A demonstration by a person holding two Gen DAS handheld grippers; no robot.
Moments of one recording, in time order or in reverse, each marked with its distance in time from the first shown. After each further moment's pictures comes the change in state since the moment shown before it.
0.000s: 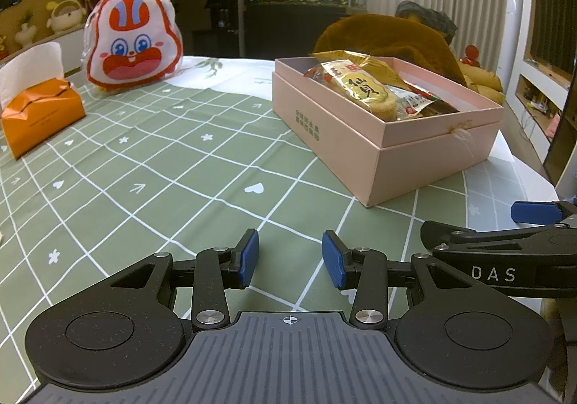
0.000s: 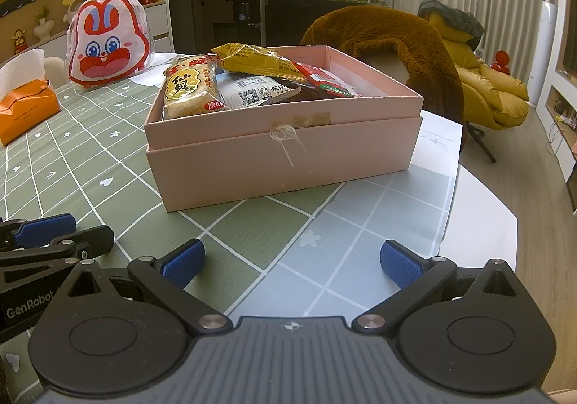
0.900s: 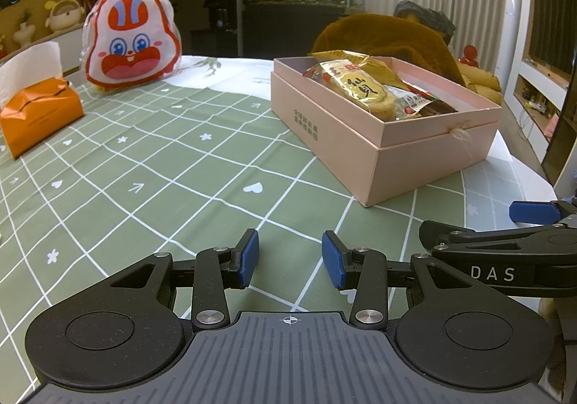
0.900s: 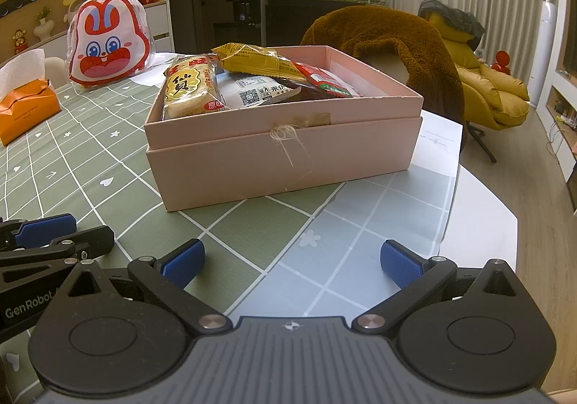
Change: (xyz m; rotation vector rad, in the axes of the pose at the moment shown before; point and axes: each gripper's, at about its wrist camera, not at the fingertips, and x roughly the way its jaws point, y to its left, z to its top) left arm 0.000 0.001 -0.001 -0.001 0.000 -0.008; right arm 0.000 0.000 0.000 0.000 0.000 0.000
